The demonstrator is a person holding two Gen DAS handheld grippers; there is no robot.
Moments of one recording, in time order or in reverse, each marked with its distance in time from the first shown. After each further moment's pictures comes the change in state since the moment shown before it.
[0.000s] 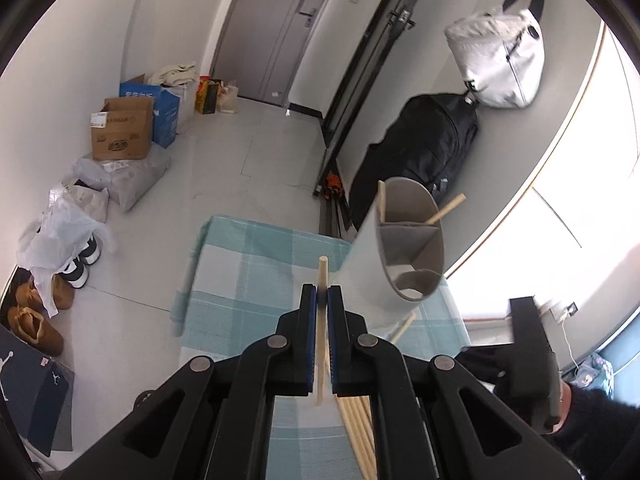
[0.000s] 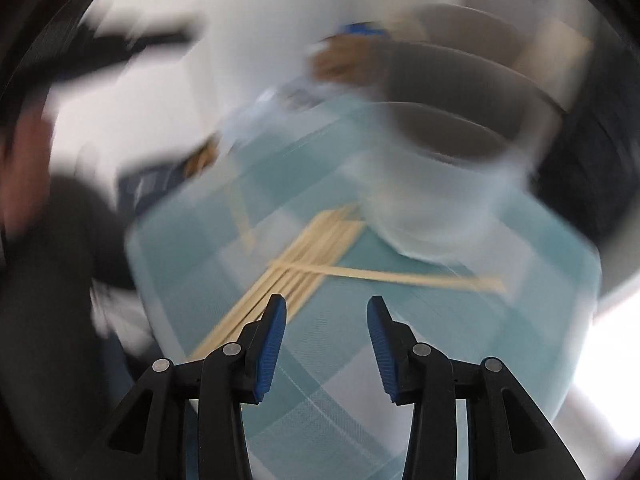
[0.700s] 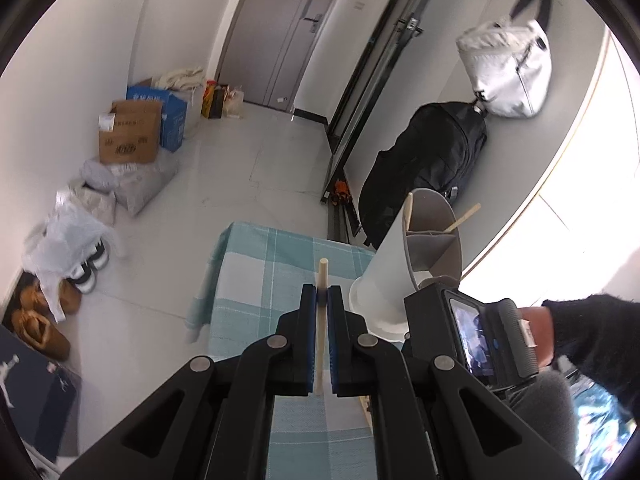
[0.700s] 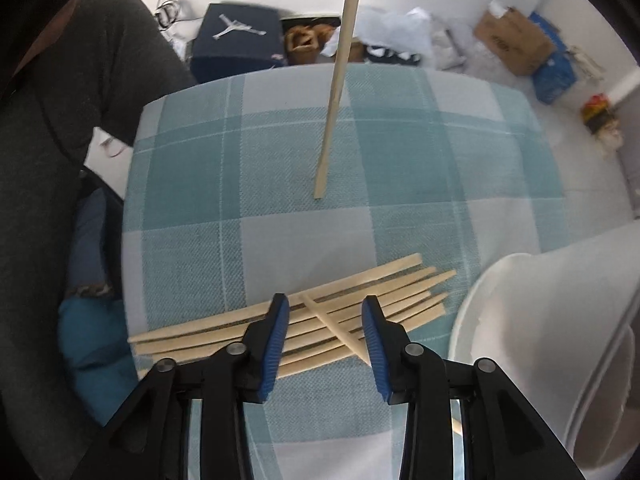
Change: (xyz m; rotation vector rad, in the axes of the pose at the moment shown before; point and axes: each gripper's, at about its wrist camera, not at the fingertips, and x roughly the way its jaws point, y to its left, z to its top) left arm -0.003 0.027 0.005 -0.021 -0.003 -0.012; right arm 0.068 0.022 0.062 -0.454 0.319 0.136
